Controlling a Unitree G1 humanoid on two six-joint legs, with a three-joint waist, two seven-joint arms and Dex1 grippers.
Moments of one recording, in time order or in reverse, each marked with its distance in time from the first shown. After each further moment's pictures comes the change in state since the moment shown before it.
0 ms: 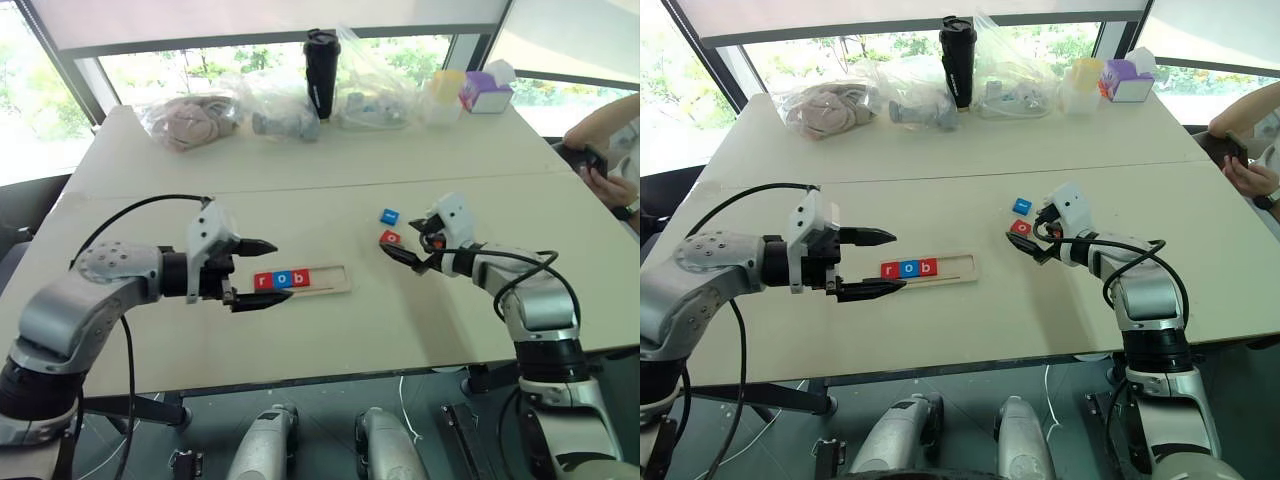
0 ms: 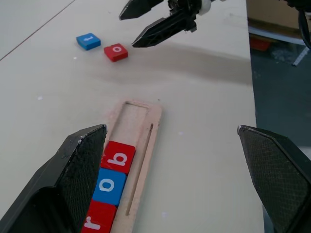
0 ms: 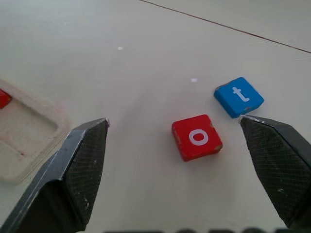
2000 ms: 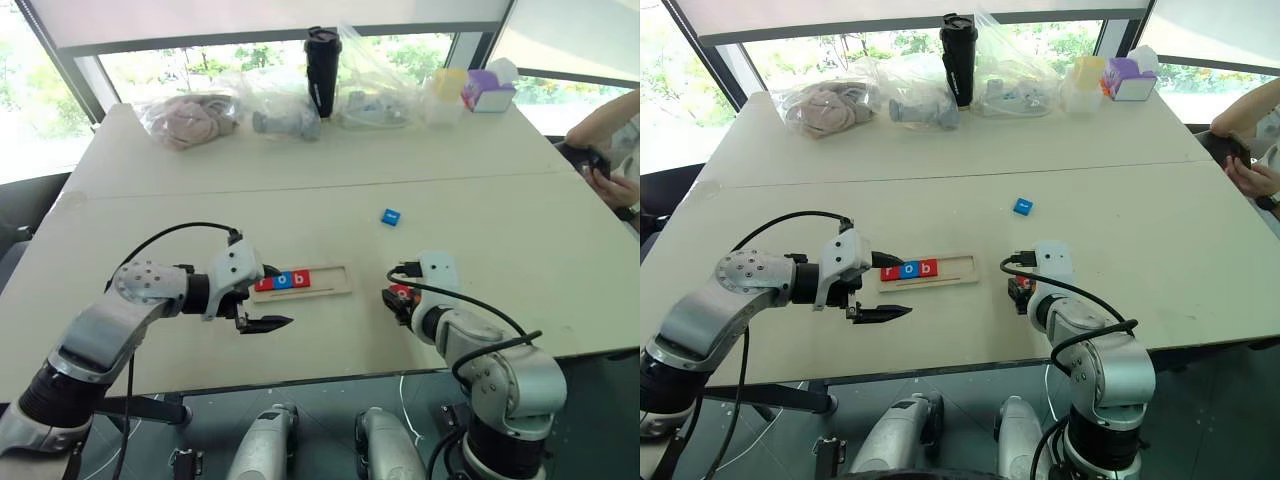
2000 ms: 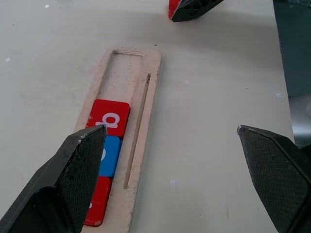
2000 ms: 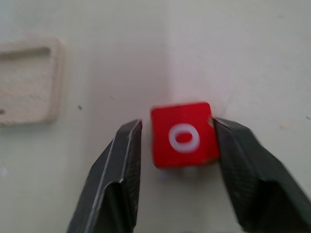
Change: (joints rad) left arm 0.066 -0.017 -0.148 0.039 0.258 -0.158 -0.022; right arm 0.258 0.486 -0.050 -0.764 -0.035 0.901 -0.675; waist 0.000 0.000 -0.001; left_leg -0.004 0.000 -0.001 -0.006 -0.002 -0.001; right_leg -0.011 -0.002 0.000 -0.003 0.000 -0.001
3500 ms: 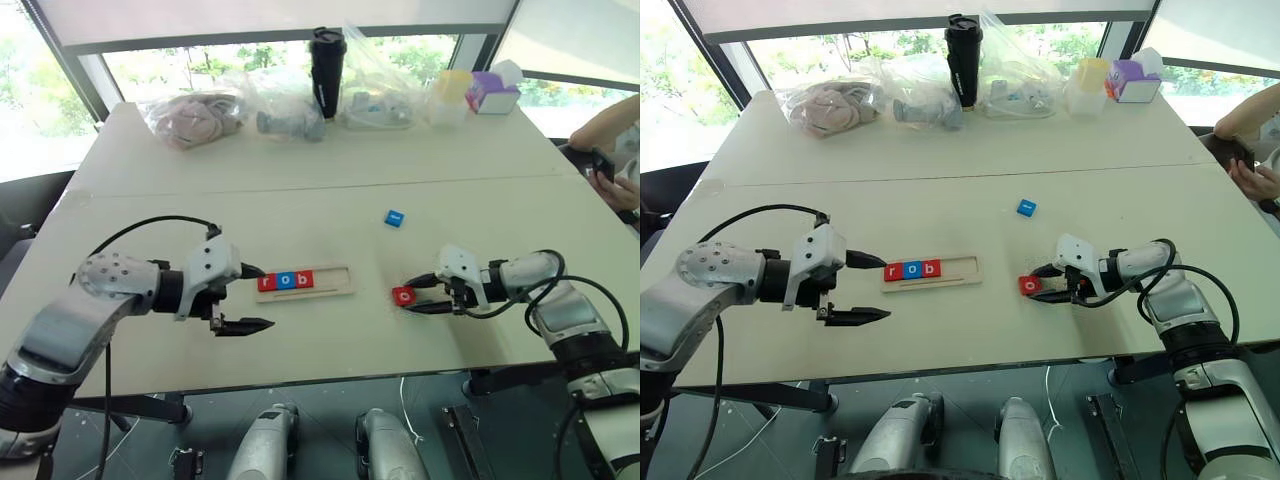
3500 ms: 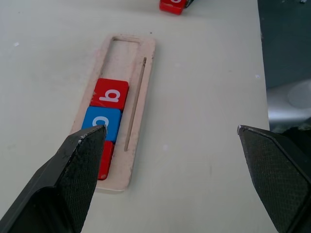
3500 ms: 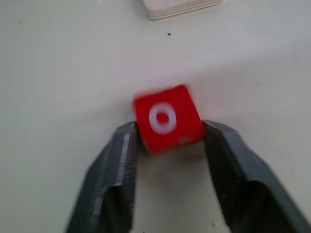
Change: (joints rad) left arm 0.042 0.107 0.108 -0.039 -0.069 0.032 -0.095; right arm -0.258 -0.747 0.272 1.106 0.013 -1.492 1.300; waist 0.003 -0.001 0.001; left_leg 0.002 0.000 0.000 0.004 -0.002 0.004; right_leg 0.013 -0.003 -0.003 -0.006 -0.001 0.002
